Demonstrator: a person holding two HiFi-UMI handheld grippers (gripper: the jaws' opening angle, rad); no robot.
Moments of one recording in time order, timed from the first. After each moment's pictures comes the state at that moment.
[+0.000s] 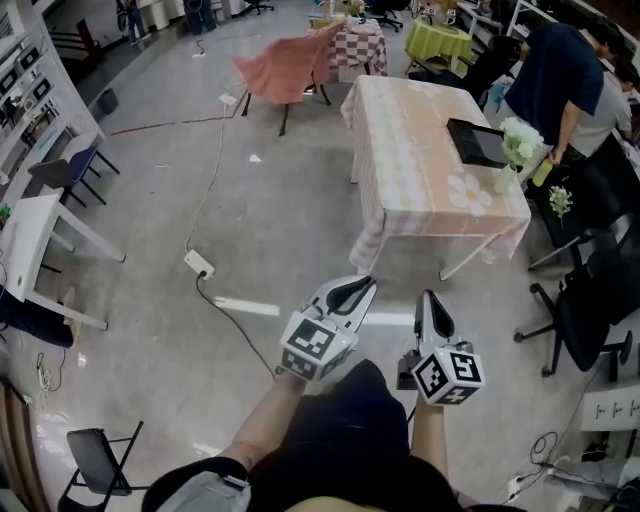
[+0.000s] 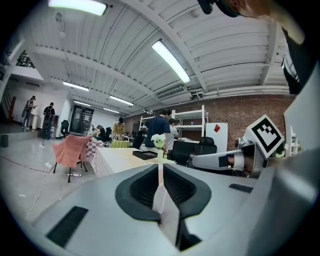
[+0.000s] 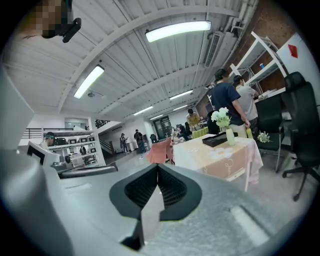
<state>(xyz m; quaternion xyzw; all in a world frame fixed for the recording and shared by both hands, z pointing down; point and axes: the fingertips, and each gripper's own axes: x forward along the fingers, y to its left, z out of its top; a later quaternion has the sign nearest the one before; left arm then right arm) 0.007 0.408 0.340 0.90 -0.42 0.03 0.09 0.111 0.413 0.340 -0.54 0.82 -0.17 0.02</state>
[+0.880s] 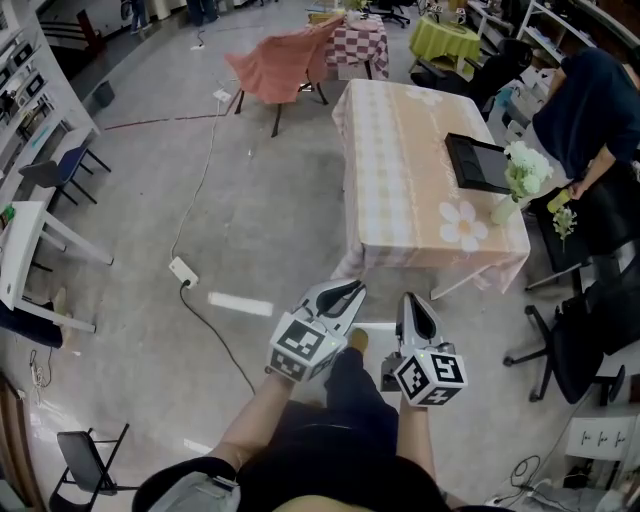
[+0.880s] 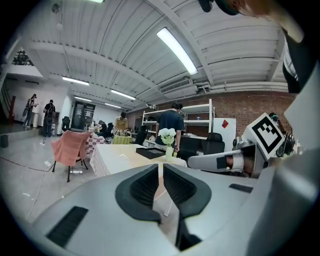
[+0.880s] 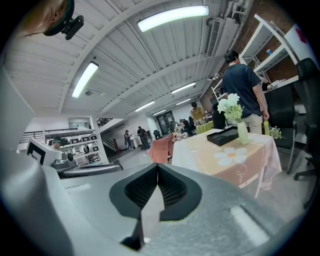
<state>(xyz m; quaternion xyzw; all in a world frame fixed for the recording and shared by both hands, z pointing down) 0.044 0.272 0.360 0.89 -0.44 0.06 0.10 0.133 0.274 0.368 -0.51 0.84 -0.20 0.01</state>
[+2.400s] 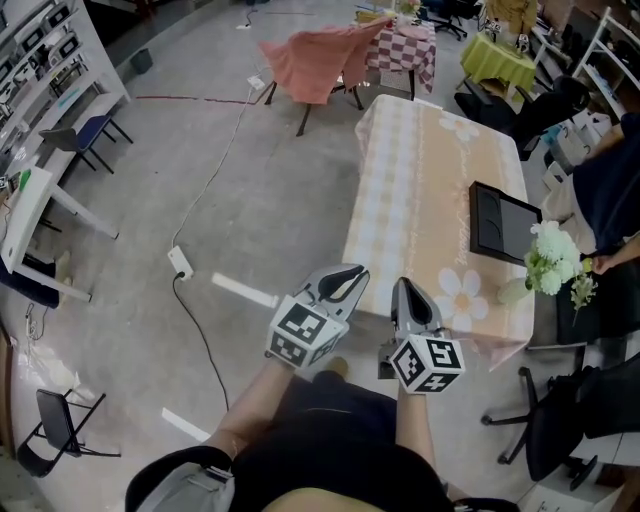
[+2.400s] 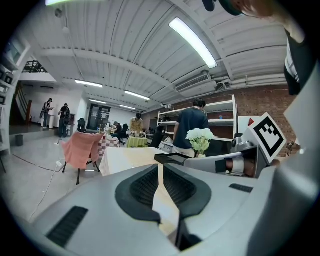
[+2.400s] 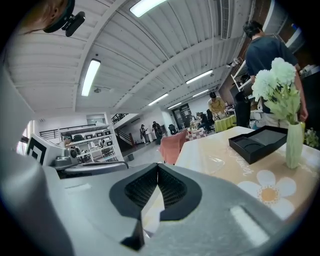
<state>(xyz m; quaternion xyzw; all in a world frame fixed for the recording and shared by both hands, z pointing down) 0.065 0.069 0.371 0.85 -0.52 0.05 0.12 0.134 0.056 0.374 -0.41 0.89 -0.19 -0.02</state>
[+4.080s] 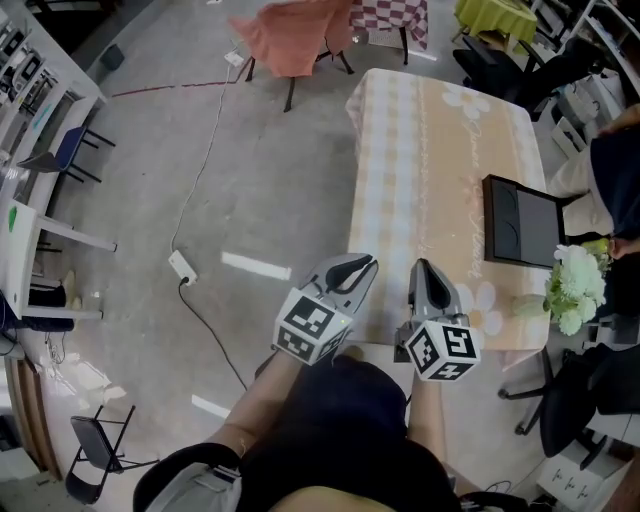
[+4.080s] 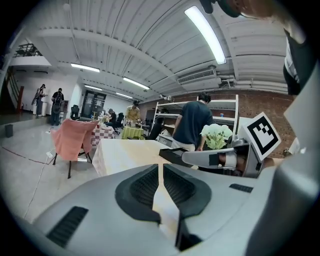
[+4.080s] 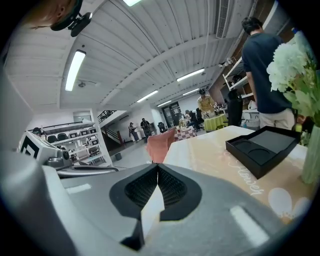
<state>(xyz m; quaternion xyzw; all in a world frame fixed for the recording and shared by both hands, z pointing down) 0.042 -0.046 0.394 0.86 -0.47 0.08 0.17 0.122 -0.069 0.388 -0.46 0.86 -0.21 -0.04</state>
